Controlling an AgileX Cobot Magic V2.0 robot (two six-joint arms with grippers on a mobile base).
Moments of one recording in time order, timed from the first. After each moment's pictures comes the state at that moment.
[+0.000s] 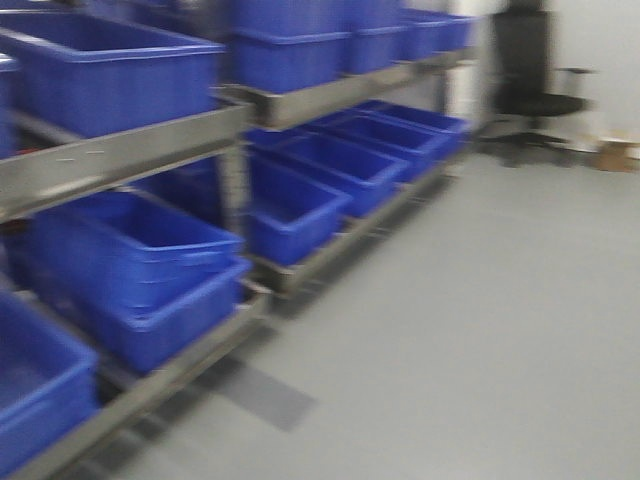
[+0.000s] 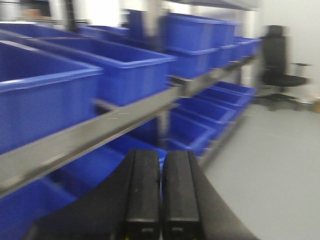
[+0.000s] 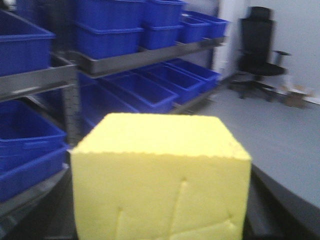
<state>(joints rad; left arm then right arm) -0.06 -0.01 0.00 0.00 0.00 -0.06 0.02 0.26 -0.25 0.01 0.08 0.00</state>
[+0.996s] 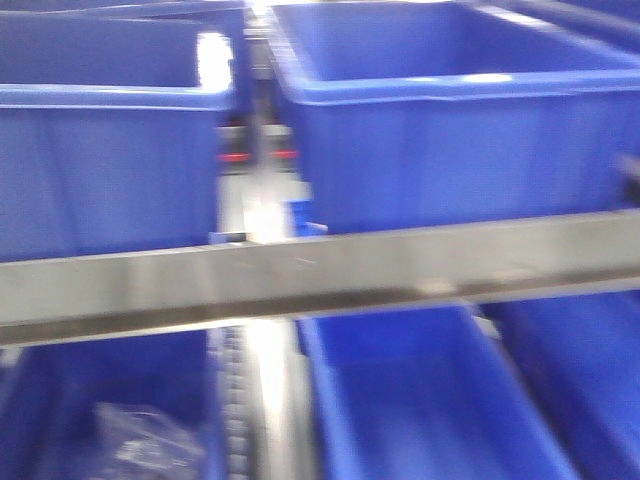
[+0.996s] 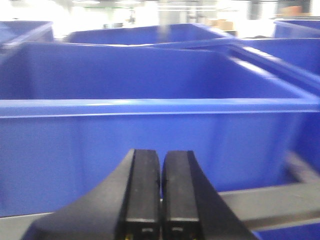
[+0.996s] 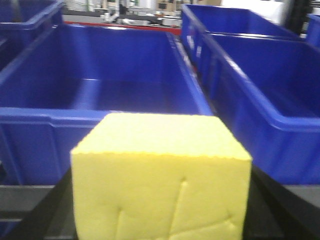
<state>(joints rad) -0.06 -0.01 0.00 0.00 0.00 -0.06 0.02 0.26 -0.25 0.01 0.08 0.00</state>
